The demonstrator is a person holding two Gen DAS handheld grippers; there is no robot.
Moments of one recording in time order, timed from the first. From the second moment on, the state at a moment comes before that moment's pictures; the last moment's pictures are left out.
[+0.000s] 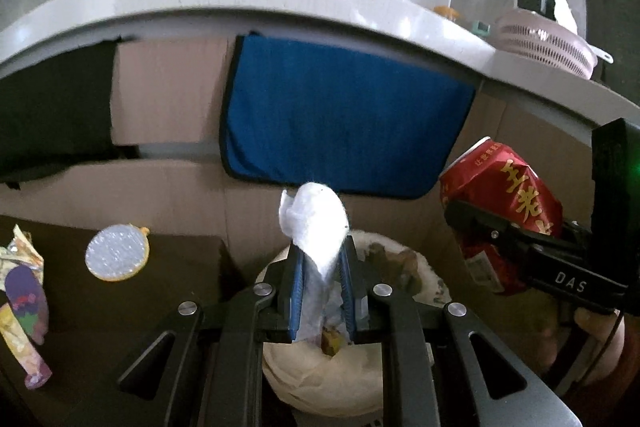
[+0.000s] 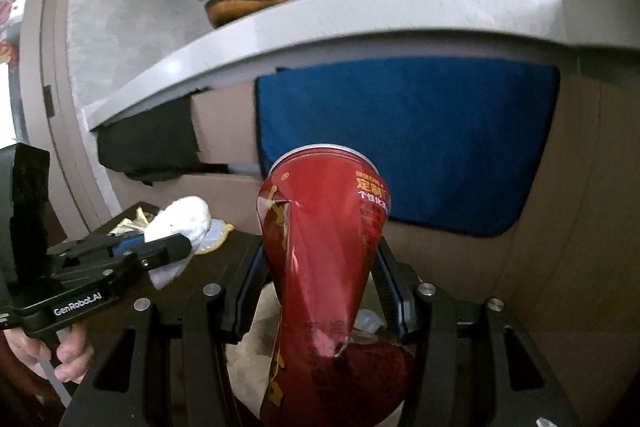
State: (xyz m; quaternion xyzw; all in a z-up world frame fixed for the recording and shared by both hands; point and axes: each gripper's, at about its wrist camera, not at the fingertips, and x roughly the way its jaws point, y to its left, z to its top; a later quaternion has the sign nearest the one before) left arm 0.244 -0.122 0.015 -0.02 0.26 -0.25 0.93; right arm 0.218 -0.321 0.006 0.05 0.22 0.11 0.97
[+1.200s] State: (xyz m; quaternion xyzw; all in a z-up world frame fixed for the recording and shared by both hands) left arm 0.300 -0.145 -0.040 -0.03 0.37 -0.27 0.89; right arm 0.284 -0.326 -0.051 0.08 0.31 0.08 0.94
